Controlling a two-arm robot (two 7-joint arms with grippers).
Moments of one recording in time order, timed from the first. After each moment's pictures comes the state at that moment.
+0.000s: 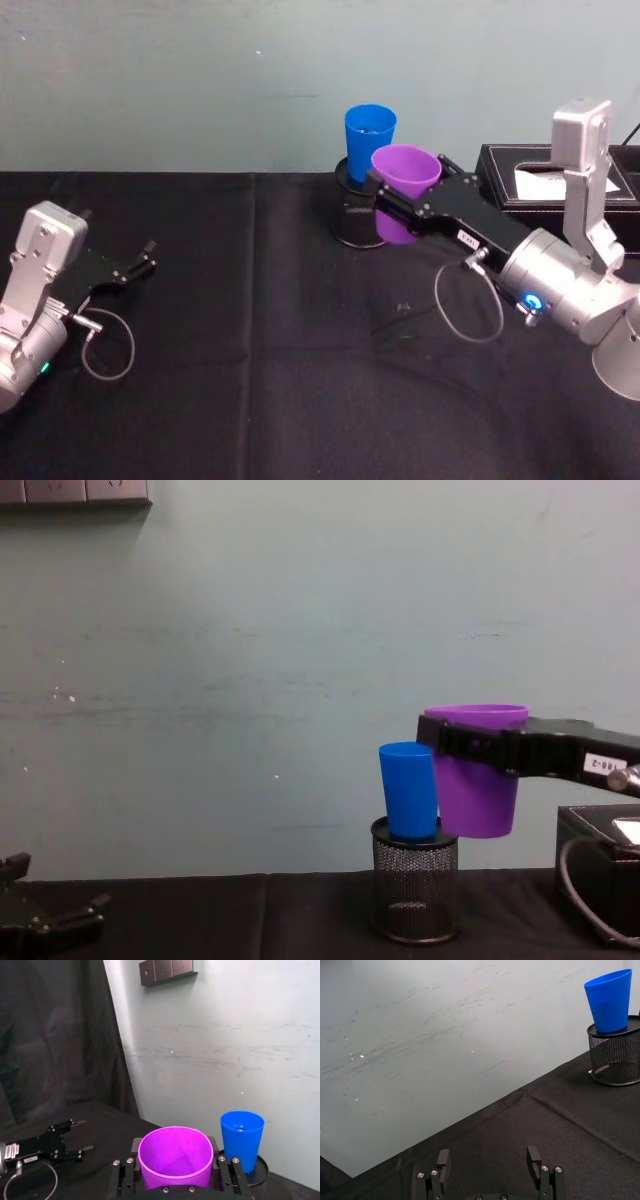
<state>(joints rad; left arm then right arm) -0.20 0.60 0.45 -1.41 -0.25 -0.12 0.03 0.24 0.40 -0.32 -1.61 0.50 0.06 0.42</state>
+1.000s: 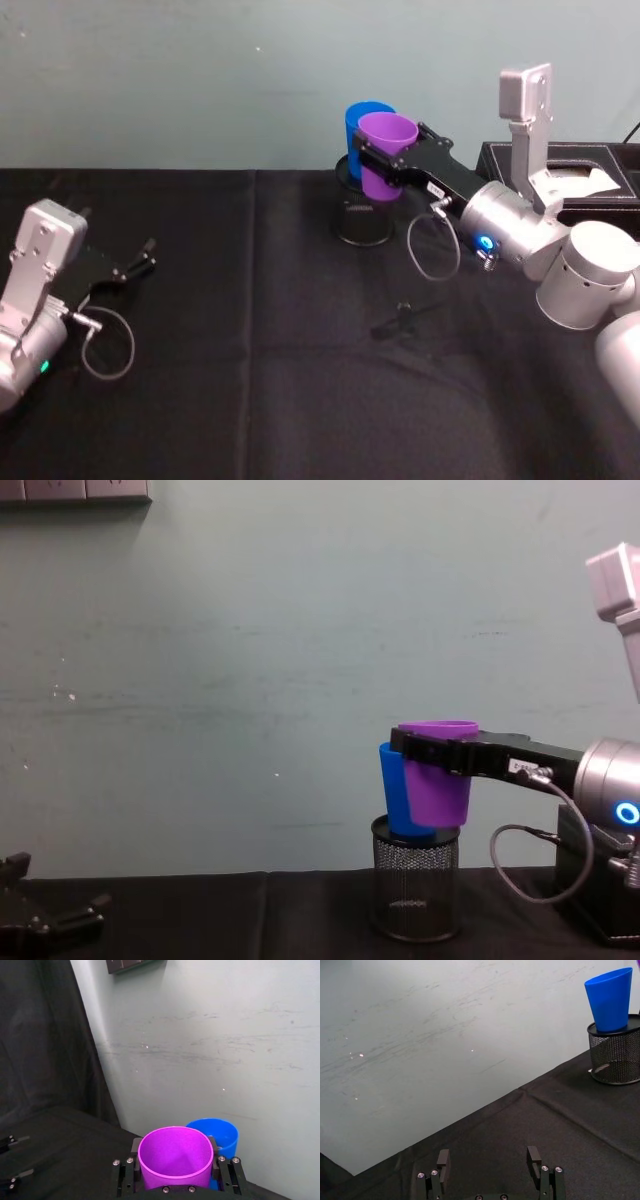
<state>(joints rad) -0.20 0.60 0.45 -1.41 -0.25 -0.12 0.03 0.53 0.26 -0.38 -1.16 0.47 -0.02 0.45</state>
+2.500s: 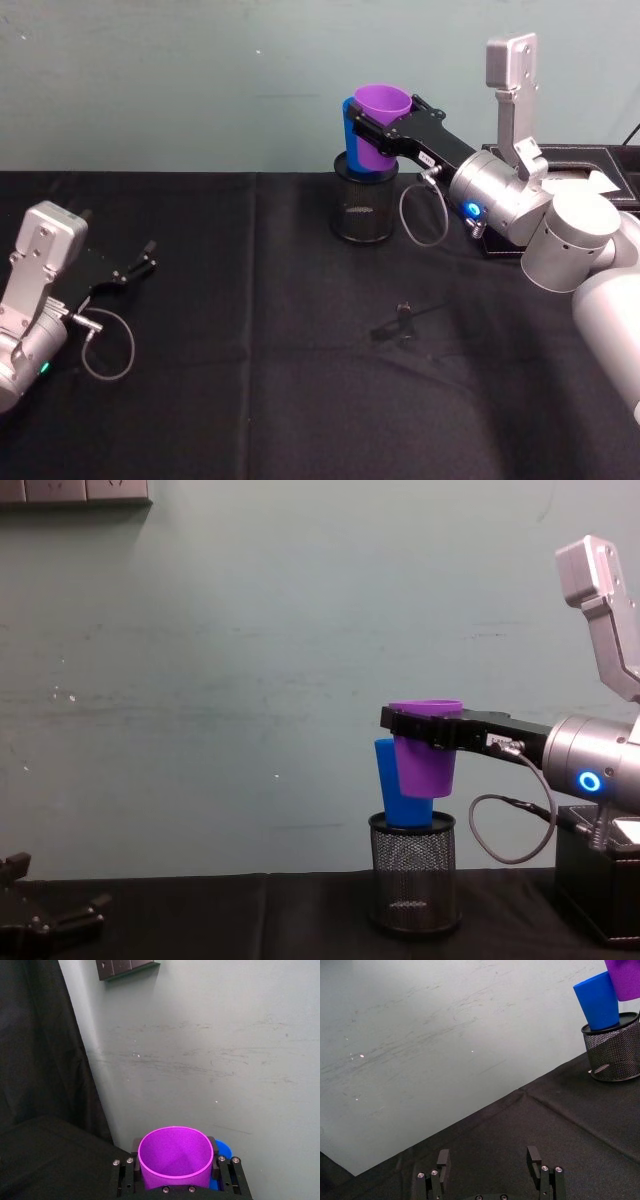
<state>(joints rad) -0.20 0.60 0.45 -1.41 -0.25 -0.12 0.03 0.68 0.17 -0.35 -0.94 0.42 -0.08 0.49</state>
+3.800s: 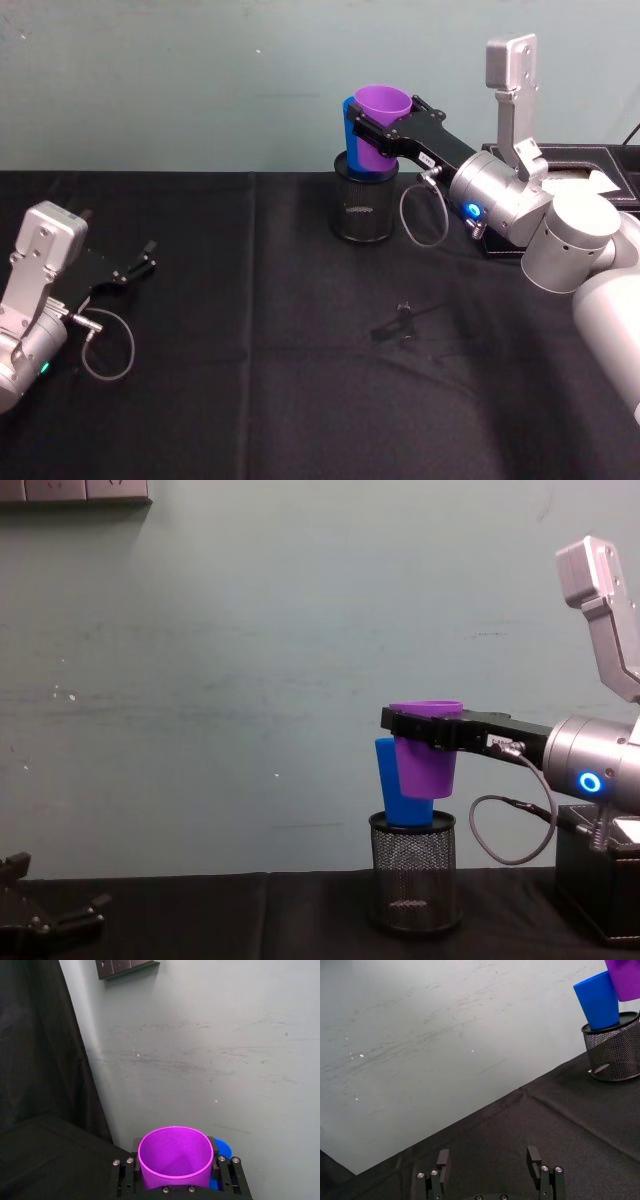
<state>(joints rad) -0.20 0.60 0.45 -1.41 -0.25 -0.12 0.03 0.67 0.18 -0.36 -0.94 0.42 -0.08 0.49</state>
